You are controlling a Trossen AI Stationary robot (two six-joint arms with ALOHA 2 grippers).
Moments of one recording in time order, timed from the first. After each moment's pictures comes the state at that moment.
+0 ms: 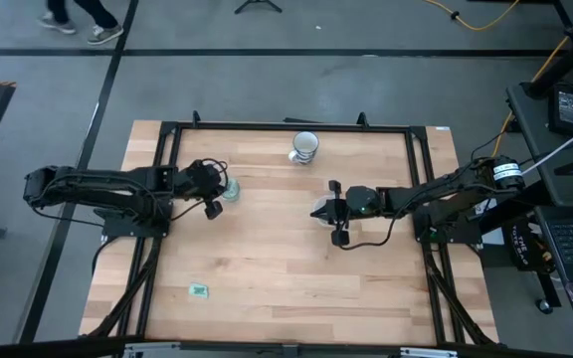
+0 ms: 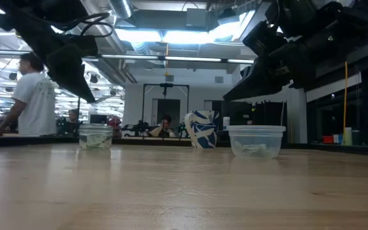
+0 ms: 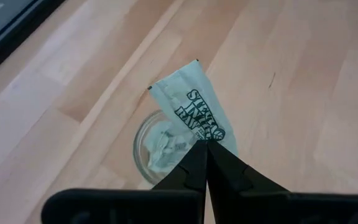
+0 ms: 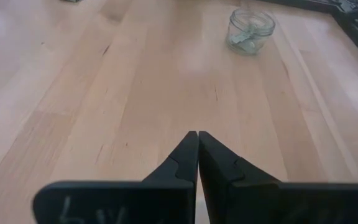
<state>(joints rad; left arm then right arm) 0.16 0.84 0.49 -0.49 -0.24 -0.27 0.04 1.45 0.53 0.42 0.05 -0.14</state>
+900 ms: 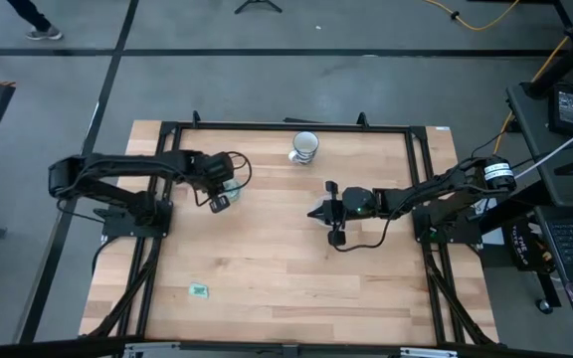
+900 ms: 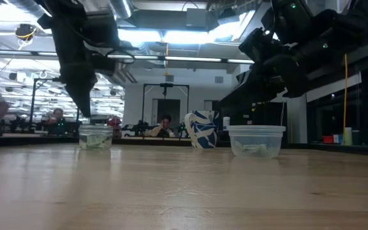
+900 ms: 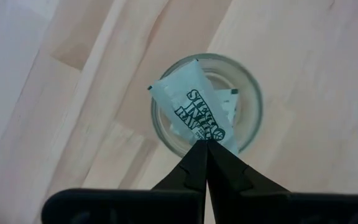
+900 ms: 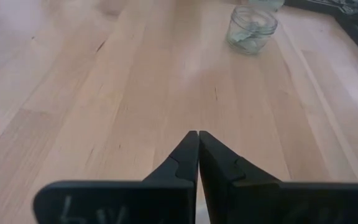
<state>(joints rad) 0.32 1.21 0.74 -0.77 -0.11 -0.15 0.03 1.52 0.53 0.51 0.05 -0.16</state>
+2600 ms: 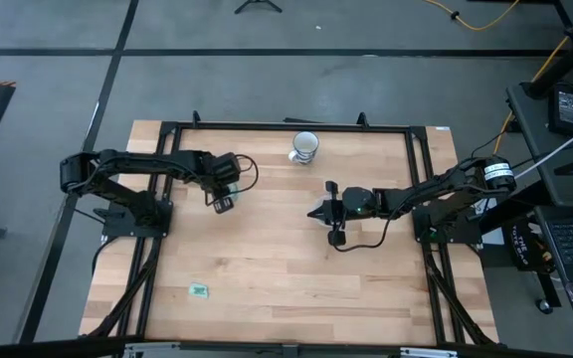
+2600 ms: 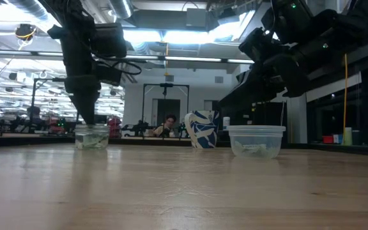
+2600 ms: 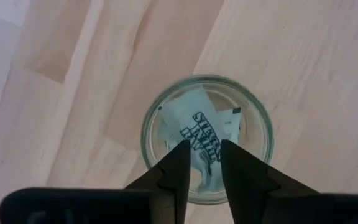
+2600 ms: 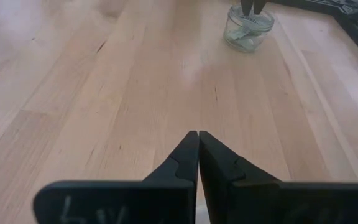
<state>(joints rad) 0.34 1.33 0.74 -0.71 -0.09 -0.08 0.03 1.52 0.53 0.51 0.05 -0.16</state>
